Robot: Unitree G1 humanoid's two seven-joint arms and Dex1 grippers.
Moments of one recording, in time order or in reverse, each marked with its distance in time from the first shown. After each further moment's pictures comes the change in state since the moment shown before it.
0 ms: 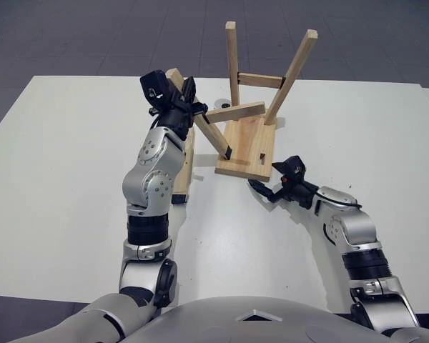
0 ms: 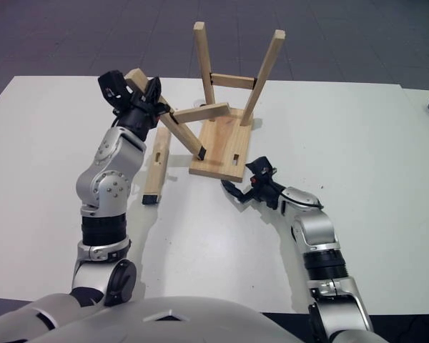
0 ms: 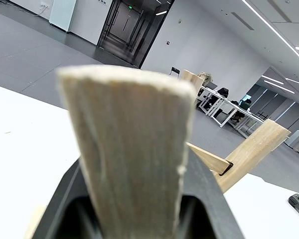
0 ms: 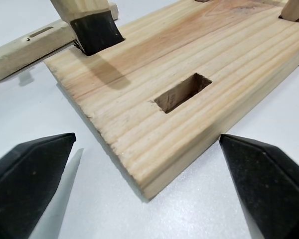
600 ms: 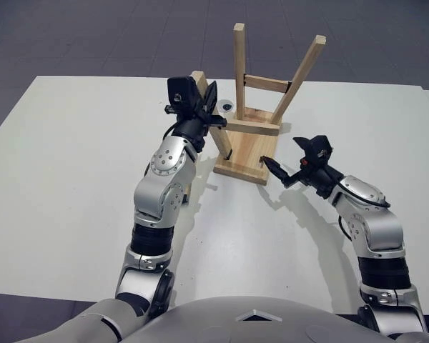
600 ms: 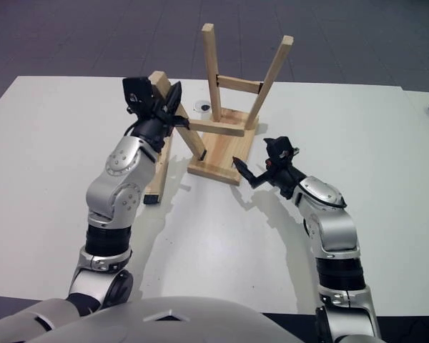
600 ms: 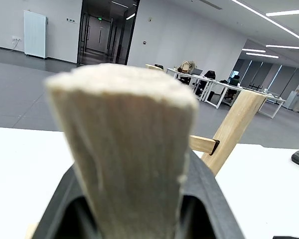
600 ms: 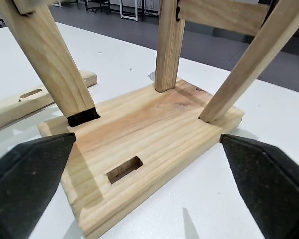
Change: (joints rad) left arm 0.063 0.032 -0.193 -0.054 0.187 -0.014 -0.089; right arm 0.024 -0.034 -0.104 -0.306 -0.008 0.057 -0.108
